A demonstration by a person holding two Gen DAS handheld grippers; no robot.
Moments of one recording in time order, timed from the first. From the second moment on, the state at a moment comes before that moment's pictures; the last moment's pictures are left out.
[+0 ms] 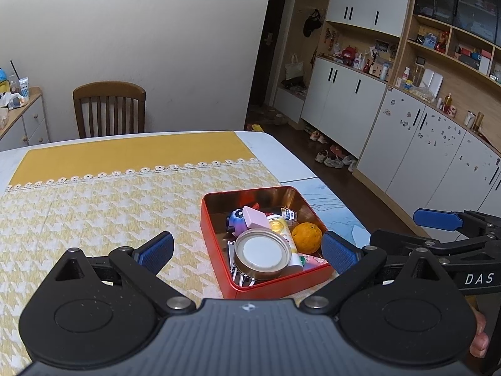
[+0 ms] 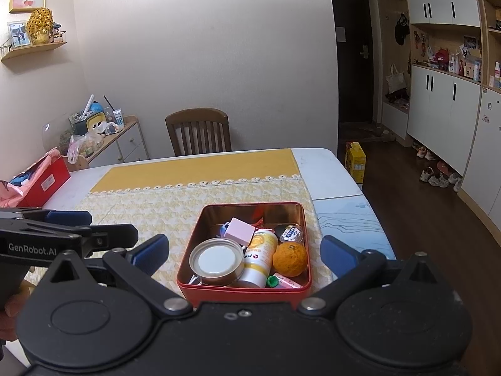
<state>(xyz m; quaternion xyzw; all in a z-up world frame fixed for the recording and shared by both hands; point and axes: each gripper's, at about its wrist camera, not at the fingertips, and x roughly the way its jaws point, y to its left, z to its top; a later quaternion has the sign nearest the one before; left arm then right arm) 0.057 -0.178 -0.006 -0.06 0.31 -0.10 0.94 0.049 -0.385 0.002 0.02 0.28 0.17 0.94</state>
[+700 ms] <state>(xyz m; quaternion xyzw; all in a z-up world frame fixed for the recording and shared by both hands) 0.065 -0.181 -0.006 -0.06 0.32 -0.09 0.94 0.050 -0.389 0.002 0.01 0.28 0.16 0.95</state>
